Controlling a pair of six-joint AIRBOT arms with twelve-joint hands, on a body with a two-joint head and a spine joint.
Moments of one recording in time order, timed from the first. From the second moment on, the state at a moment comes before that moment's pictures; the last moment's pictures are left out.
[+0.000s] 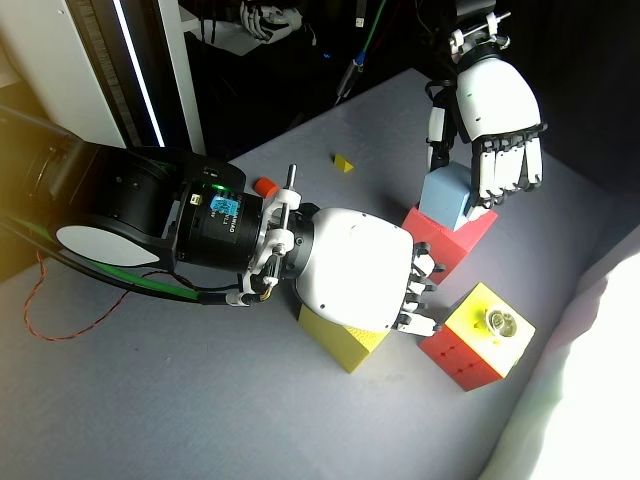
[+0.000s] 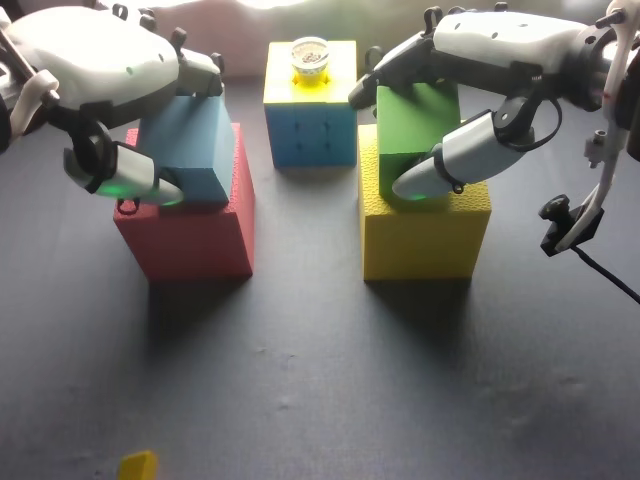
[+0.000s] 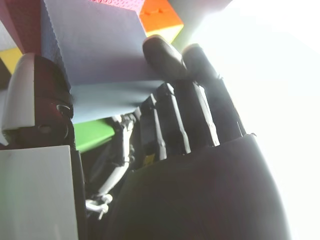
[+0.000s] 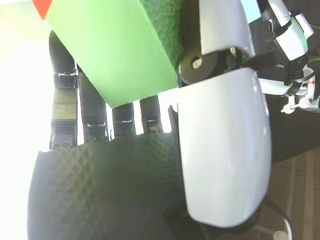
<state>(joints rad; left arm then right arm) 0.06 -0.87 0.98 -1.24 -0.24 2.33 -0.10 -1.14 1.20 0.12 0.26 -0.69</state>
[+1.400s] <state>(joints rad) 0.05 -0.88 0.97 -1.24 -0.25 2.34 -0.09 -1.14 1.21 0.05 0.26 -0.69</state>
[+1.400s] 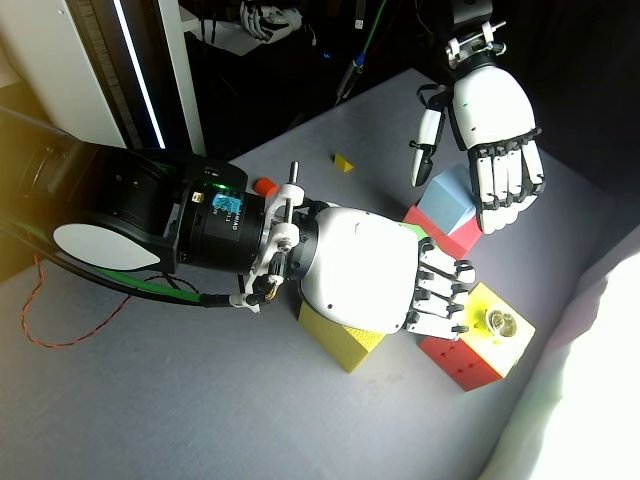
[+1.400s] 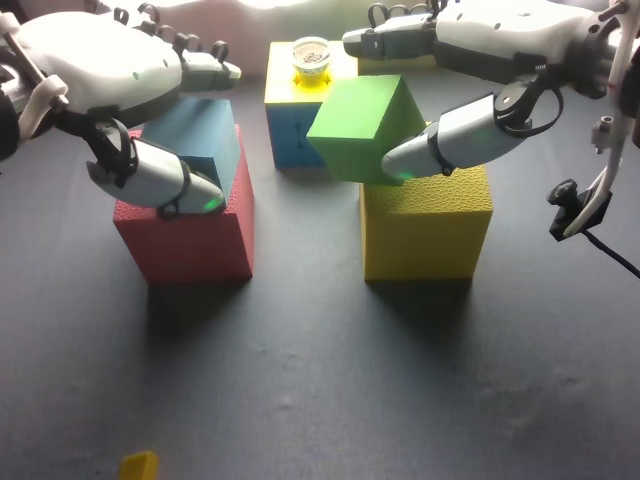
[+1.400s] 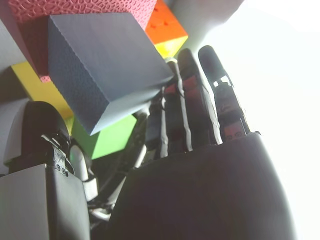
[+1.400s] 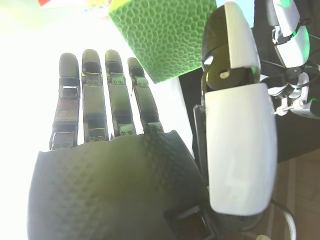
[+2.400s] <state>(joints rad) 0.05 -0.86 0.95 -1.25 -0.26 2.34 0.00 -1.01 1.14 0.04 0.14 -0.68</state>
